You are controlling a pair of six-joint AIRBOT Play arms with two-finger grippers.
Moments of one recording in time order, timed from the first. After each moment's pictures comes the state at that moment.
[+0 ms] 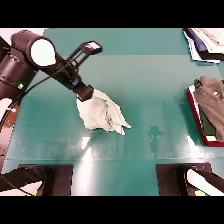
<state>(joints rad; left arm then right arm) -0.53 -1.34 1.63 1.49 -1.52 -1.38 -0.25 -1.09 1.78 -1.41 1.66 1.57</state>
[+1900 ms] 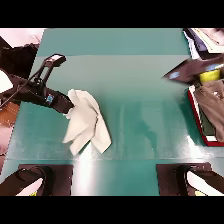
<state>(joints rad) -0.33 -0.97 1.21 1.23 -1.38 -1.39 -0.02 -1.08 1.29 -0.69 1.45 1.42</state>
